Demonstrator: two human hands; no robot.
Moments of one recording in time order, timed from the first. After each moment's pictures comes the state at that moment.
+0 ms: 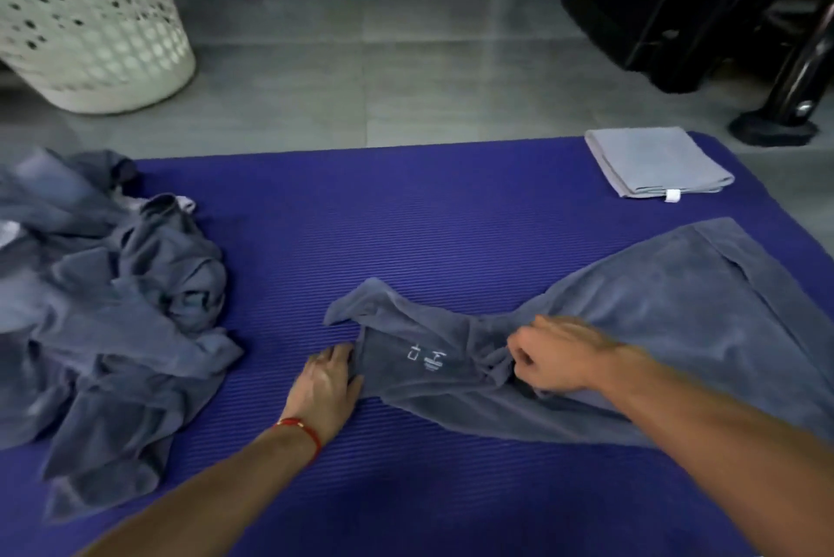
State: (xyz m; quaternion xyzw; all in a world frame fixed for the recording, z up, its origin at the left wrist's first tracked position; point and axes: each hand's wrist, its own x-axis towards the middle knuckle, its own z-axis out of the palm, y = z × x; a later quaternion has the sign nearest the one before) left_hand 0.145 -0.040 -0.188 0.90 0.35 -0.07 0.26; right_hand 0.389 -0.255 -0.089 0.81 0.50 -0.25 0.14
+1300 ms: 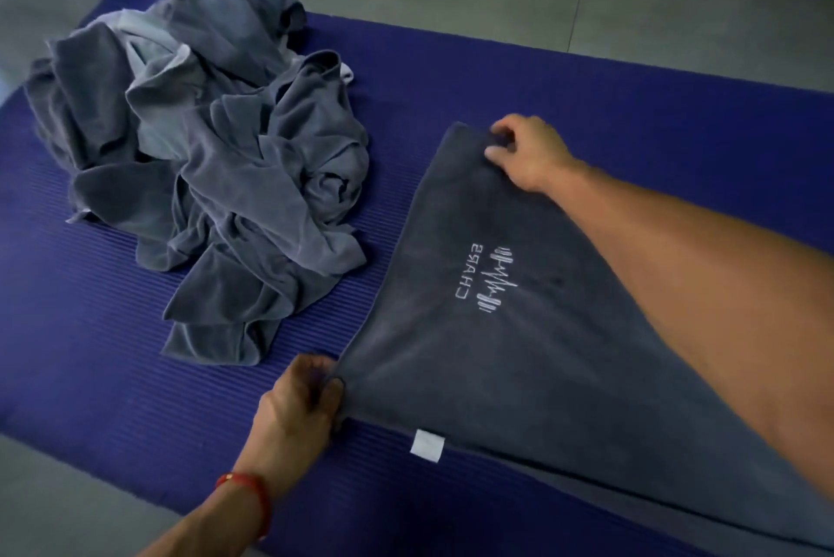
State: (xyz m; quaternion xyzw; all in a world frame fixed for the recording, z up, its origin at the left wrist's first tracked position) left_hand 0.003 -0.048 -0.190 0.63 0.63 0.07 0.45; right_hand 0.399 0.081 -0.190 0.82 0.48 -0.22 -0.19
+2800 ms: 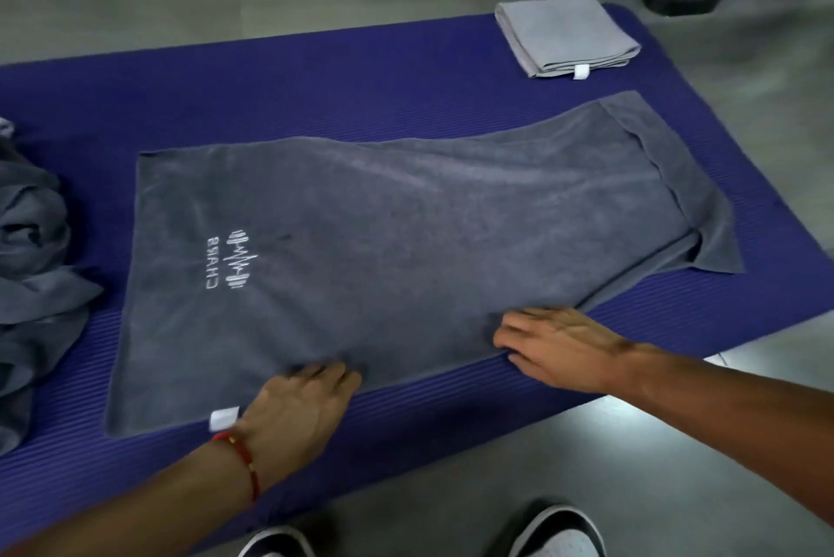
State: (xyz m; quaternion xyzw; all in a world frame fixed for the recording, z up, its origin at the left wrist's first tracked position) left_hand 0.125 -0.170 -0.190 0.99 -0.06 -0.08 0.07; right_hand 0.371 -0.456 -0.173 0.78 0.62 -0.11 0.06
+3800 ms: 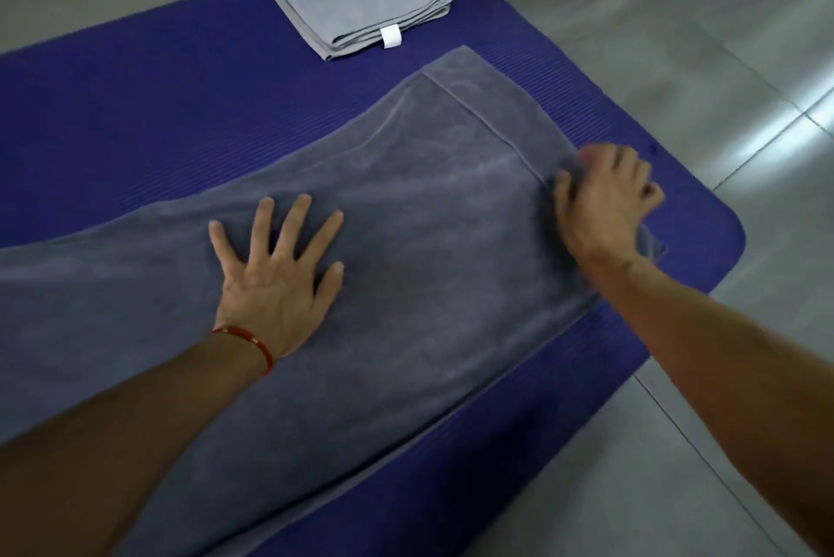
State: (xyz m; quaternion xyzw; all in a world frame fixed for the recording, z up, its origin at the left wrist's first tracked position) left_hand 0.468 -0.232 -0.241 1.00 0.02 -0.10 0.00; right_hand 0.613 -0.567 -0.209 0.99 -0.06 0.12 -0.09
